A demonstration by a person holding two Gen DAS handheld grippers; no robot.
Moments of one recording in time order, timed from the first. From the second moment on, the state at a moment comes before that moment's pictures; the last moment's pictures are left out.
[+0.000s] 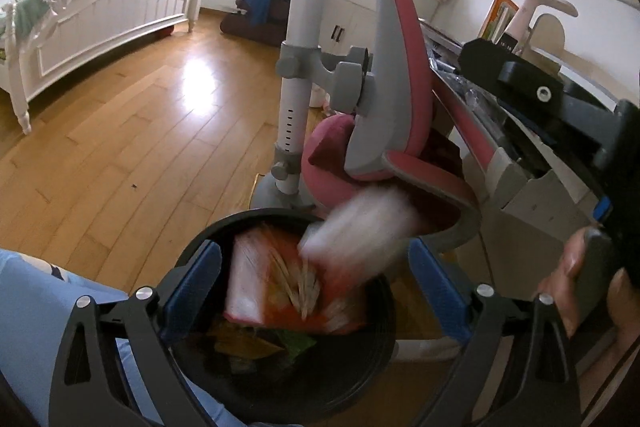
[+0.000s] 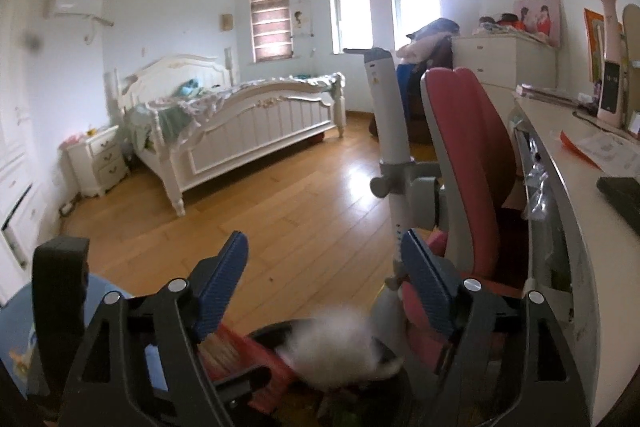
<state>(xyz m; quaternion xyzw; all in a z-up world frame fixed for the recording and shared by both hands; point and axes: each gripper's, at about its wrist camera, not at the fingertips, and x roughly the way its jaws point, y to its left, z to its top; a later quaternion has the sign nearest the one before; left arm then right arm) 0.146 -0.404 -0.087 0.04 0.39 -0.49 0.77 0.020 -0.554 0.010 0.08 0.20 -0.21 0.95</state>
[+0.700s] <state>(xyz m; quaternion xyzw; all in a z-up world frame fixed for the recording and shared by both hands) 0.104 -0.160 -0.050 0.01 0.38 -0.33 0.87 0.040 -0.400 0.014 0.09 0.24 -0.01 0.97</state>
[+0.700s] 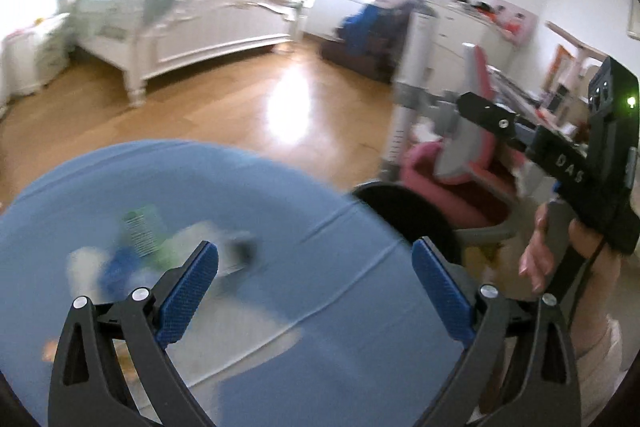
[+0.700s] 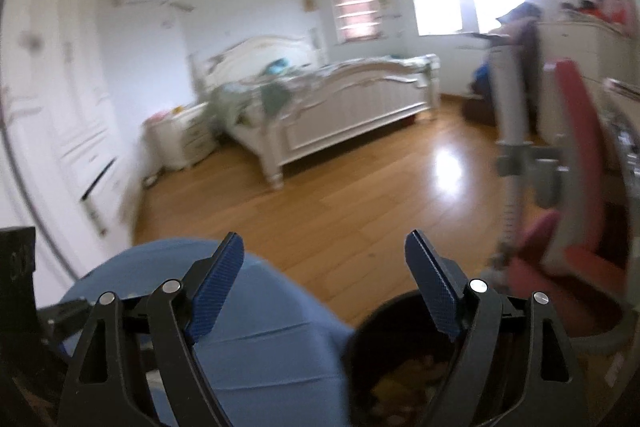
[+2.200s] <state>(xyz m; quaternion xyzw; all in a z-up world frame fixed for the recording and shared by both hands) 0.089 -0.021 -0.110 0.14 0.40 -0.30 0.85 0.116 -0.175 -0.064 -0.06 0.41 0.20 0.89</state>
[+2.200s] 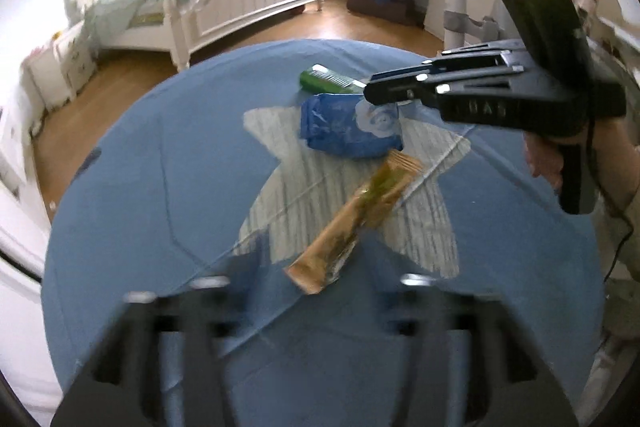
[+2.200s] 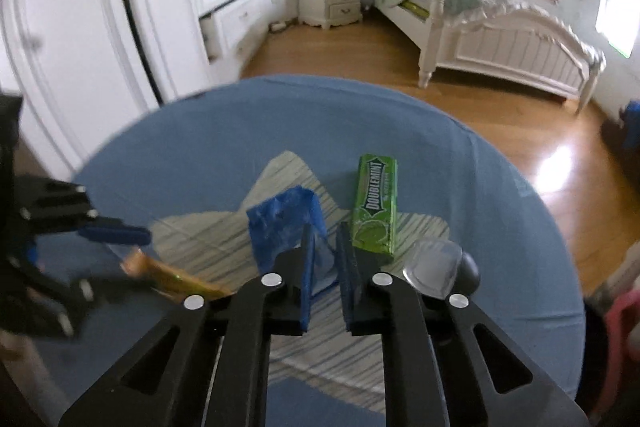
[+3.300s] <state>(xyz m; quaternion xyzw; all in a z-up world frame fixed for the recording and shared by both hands) 0.088 -0.017 -0.082 0.03 0.39 -0.26 0.89 0.098 -0.206 -0.047 -0.03 0.38 0.21 0.90</state>
